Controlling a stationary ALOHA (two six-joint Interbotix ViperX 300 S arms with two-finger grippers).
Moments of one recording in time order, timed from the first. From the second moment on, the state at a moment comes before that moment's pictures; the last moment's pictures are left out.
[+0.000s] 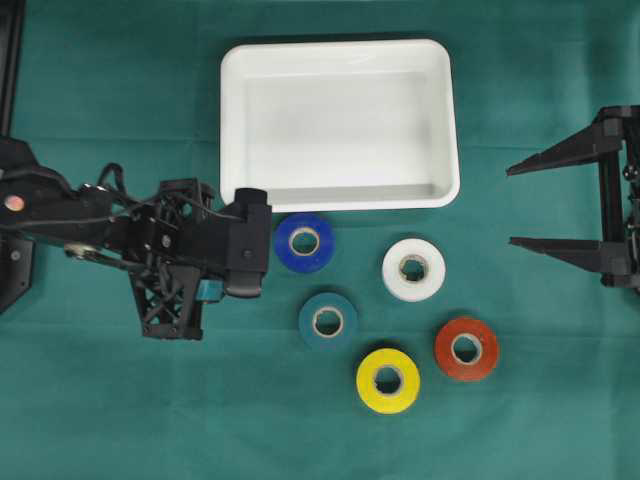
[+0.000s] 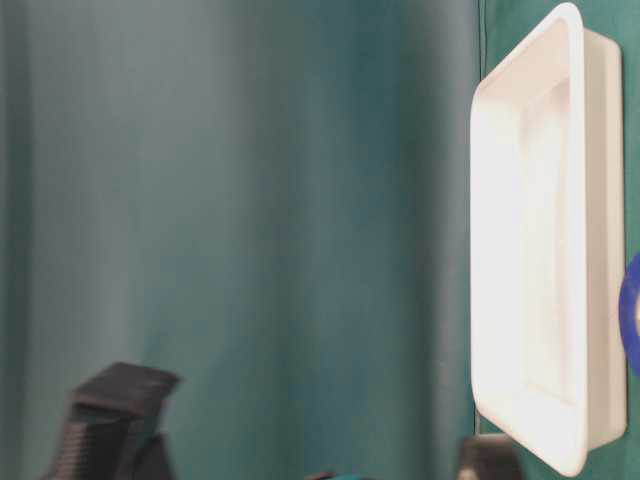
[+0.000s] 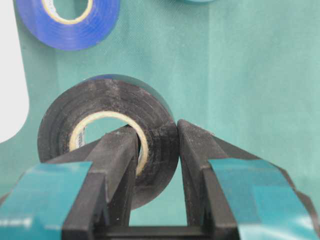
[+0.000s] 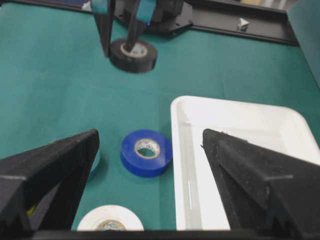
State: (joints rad) left arm -0.11 -0.20 0.58 0.00 0.76 -0.08; right arm -0.01 -0.87 1.13 0.00 -0.11 0.01
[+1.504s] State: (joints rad) left arm -0.11 -0.34 0.44 0.01 0.99 -0.08; right arm -0.01 -0.87 1.13 0.00 -0.10 0.01
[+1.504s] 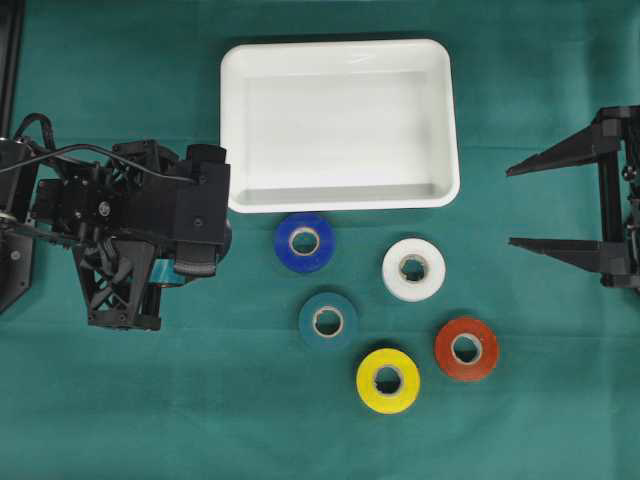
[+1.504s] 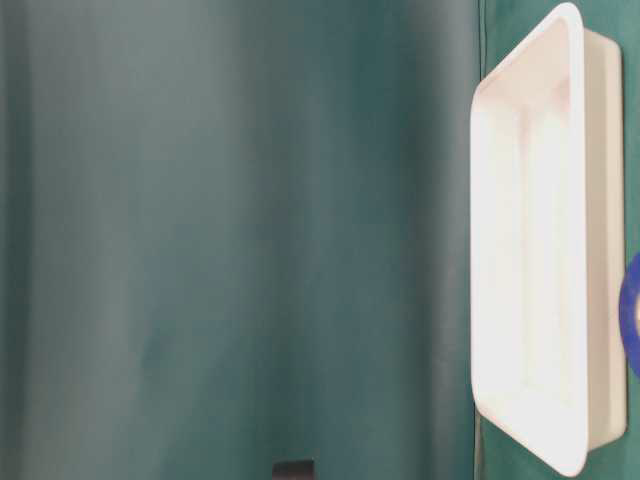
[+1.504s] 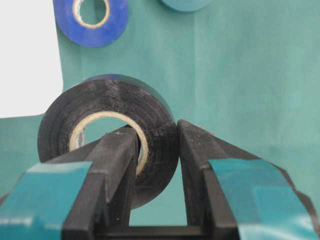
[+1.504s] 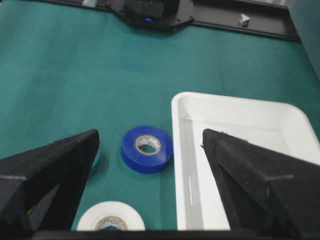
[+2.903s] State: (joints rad) left arm 0.32 -0.38 0.50 0.01 0.99 -0.07; right arm -0.01 -0.87 1.13 0.00 -0.09 0.01
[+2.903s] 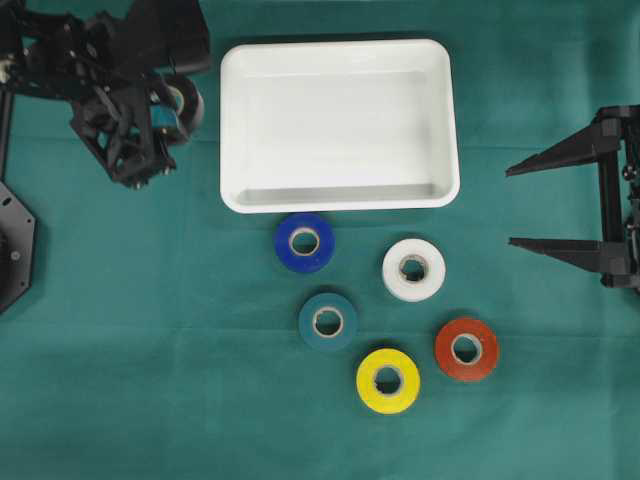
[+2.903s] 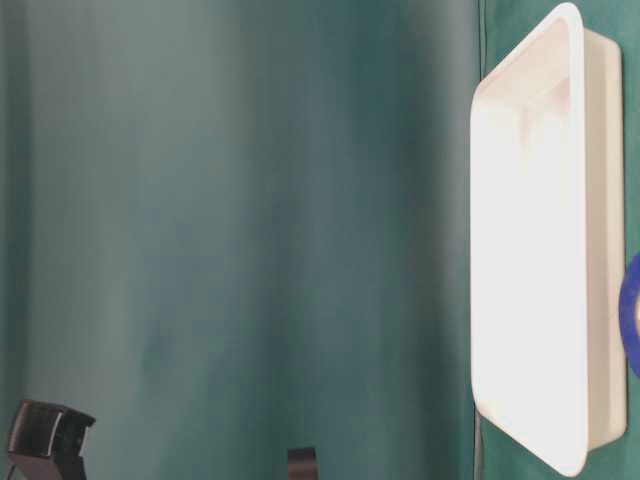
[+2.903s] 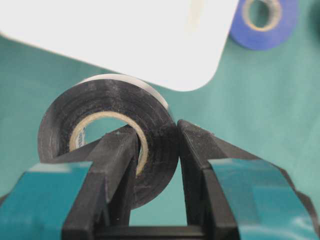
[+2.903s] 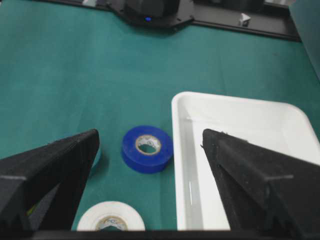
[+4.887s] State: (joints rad) left arm 0.25 0.09 0.02 0.01 0.92 0.05; right arm -0.02 -0.87 1.12 -0.01 -0.09 0.00
